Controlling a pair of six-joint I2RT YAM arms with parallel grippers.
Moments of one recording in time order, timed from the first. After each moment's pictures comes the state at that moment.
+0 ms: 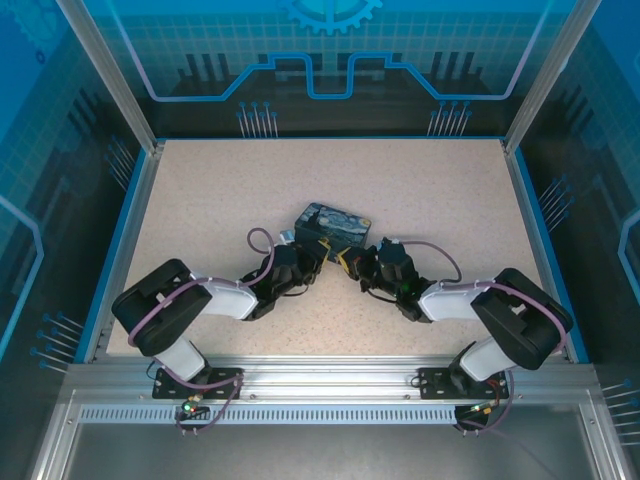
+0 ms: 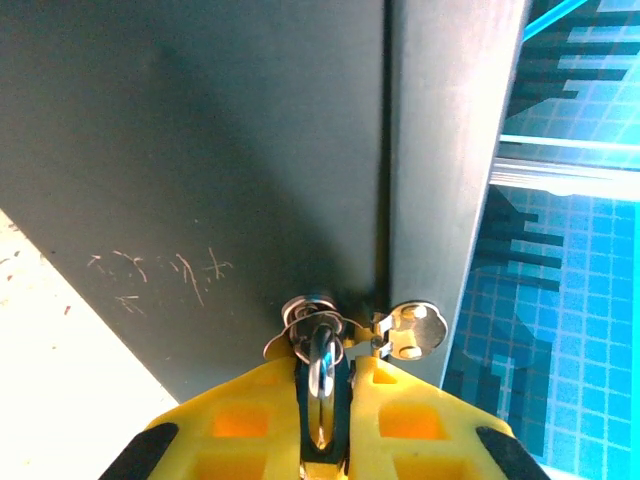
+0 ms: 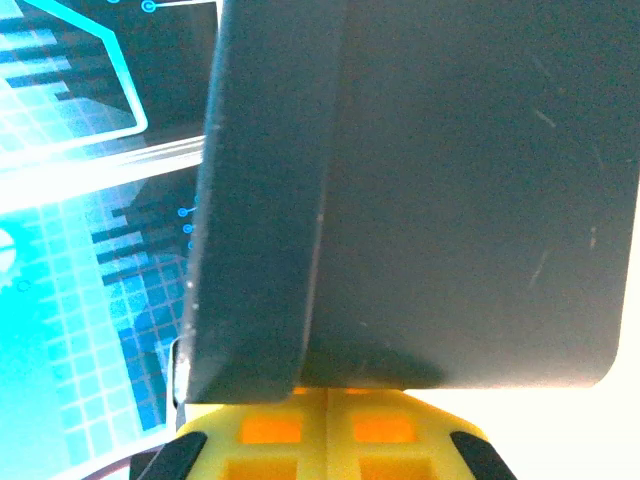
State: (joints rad) left arm -0.73 1.62 0.50 0.81 -0.06 -1.61; right arm 0.69 1.50 0.43 0.70 -0.09 1.69
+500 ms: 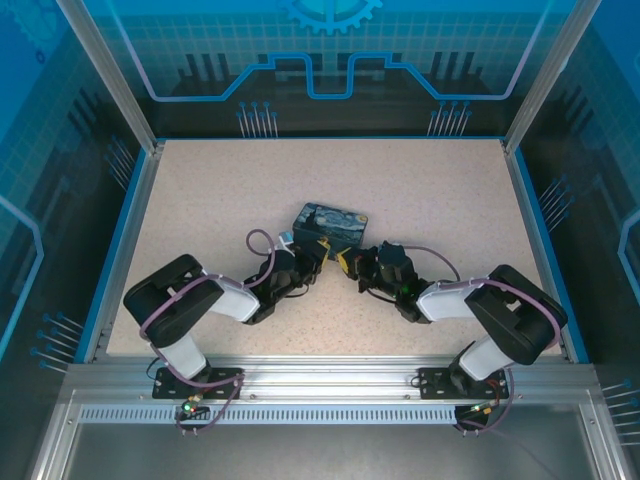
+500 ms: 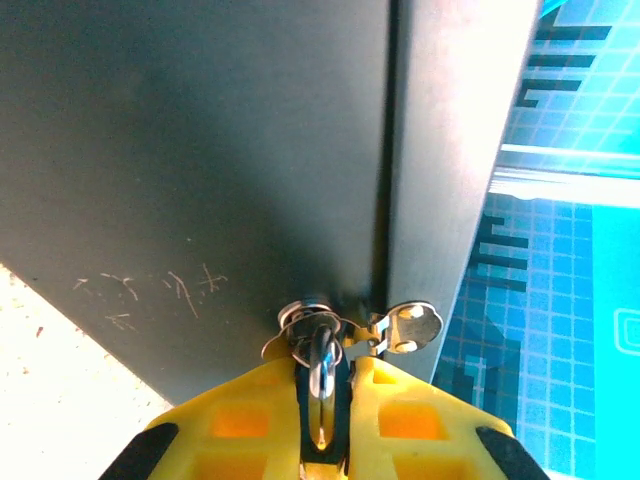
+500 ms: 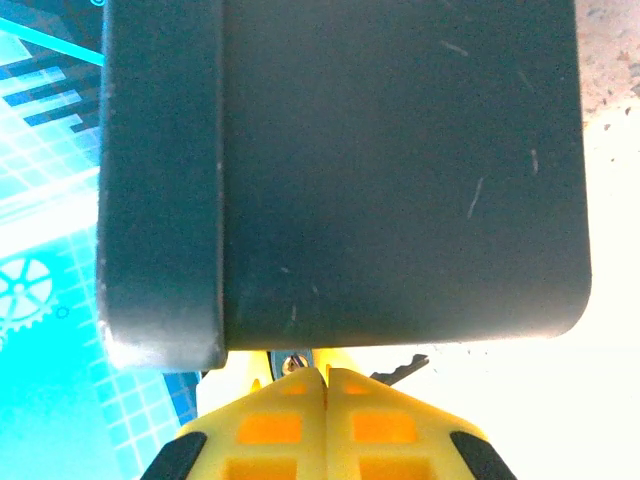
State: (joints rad) left arm -0.73 1.70 0.46 0.99 -0.08 -1.62; right arm 0.69 1.54 0.42 0.76 -0.09 1.81
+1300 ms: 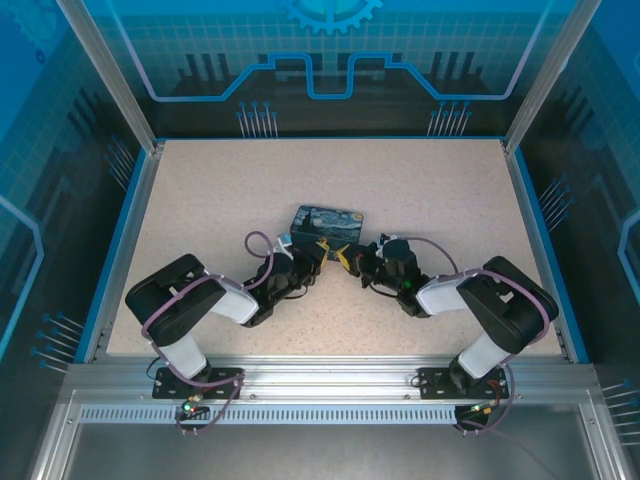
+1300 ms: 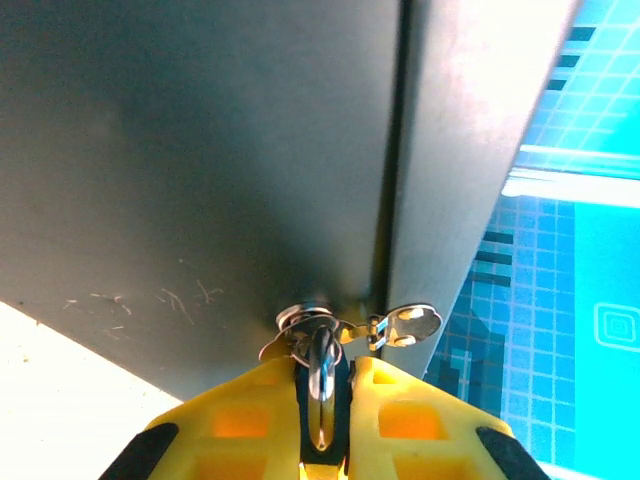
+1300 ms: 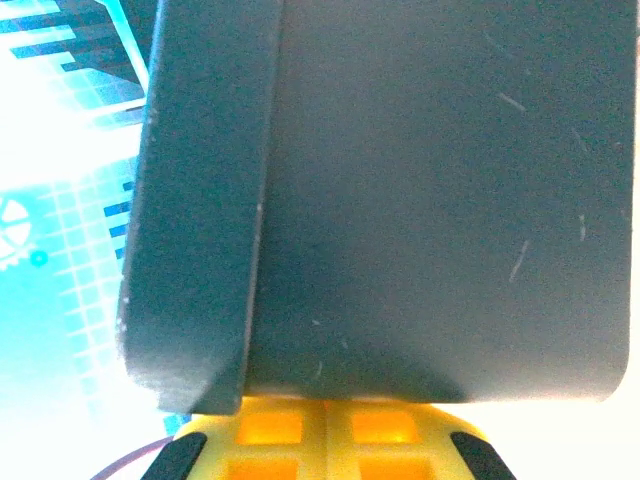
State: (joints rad) left arm -0.73 1.70 0.43 1.05 -0.07 -1.64; right arm 0.62 1.60 0.44 0.83 -0.24 1.65
